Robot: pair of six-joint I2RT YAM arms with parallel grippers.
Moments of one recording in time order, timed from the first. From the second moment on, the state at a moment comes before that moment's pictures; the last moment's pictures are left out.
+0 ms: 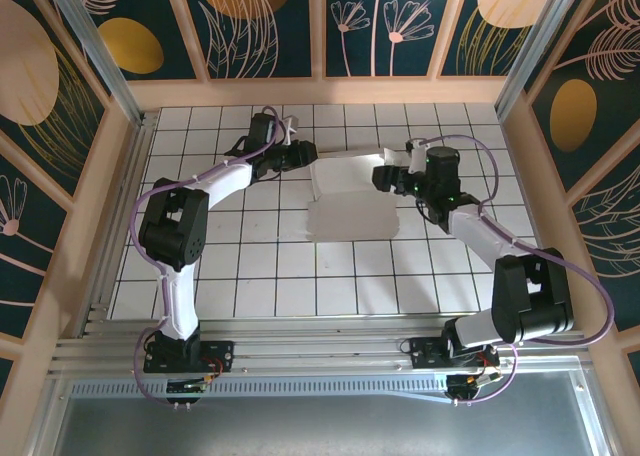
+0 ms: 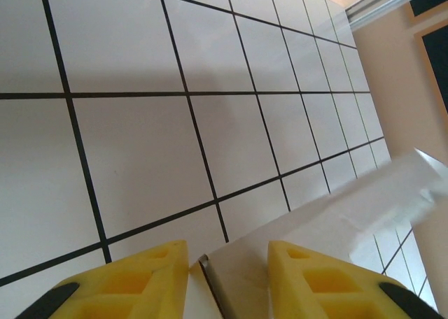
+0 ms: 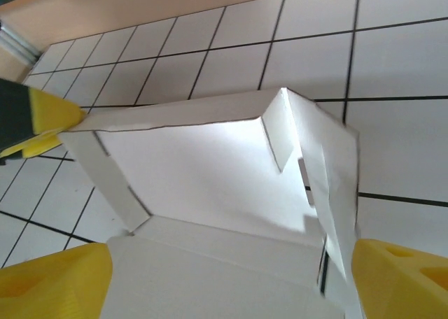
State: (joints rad) left arm -0.39 2.05 1.47 -0.04 0.49 -0.61; right arm 0.22 1.41 0.83 0.06 -0.32 0.25
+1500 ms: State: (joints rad) left arm -0.42 1.86 1.36 -0.17 0.35 -0.75; right arm 0.02 1.79 1.05 -0.03 -0.62 -0.26
